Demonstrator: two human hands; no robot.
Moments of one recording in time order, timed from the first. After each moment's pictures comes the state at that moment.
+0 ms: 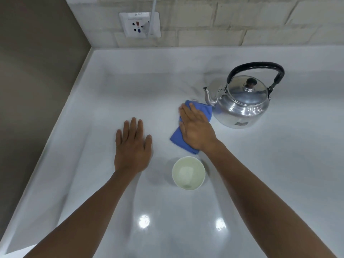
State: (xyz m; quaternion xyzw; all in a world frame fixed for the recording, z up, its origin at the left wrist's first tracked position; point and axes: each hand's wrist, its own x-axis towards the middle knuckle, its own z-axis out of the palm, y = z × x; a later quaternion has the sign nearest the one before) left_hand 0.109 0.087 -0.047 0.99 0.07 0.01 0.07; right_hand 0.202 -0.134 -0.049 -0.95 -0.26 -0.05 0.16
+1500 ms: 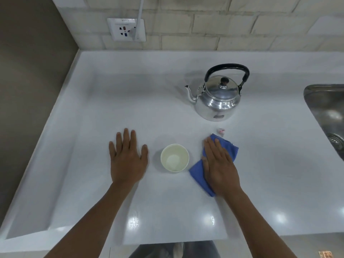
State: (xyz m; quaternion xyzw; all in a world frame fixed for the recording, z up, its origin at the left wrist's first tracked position) left_hand 0.053 0.060 -0.050 0.99 0.08 0.04 0.07; right_hand 0.039 -0.235 -0.057 -0.97 -0.14 -0.12 0.15
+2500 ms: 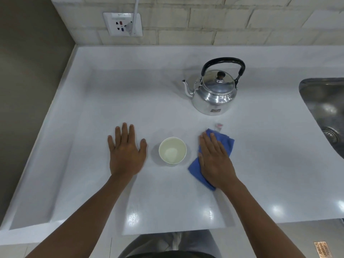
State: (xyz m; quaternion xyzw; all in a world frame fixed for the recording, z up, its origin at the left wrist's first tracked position) left_hand 0.054 0.064 -0.053 0.99 0.07 0.07 0.06; right_hand 0.033 -0.235 -0.048 -0.98 -0.15 -0.03 0.12
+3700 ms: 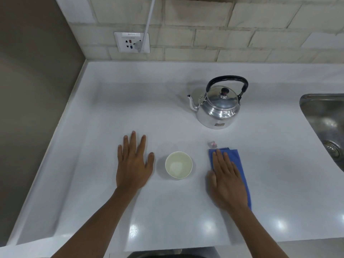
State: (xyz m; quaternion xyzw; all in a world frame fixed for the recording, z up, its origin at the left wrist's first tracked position) left_hand 0.055 0.066 -0.049 0.99 0.02 0.08 0.11; right_hand 0.012 -0.239 -0.037 -0.99 -0.05 -0.01 0.10
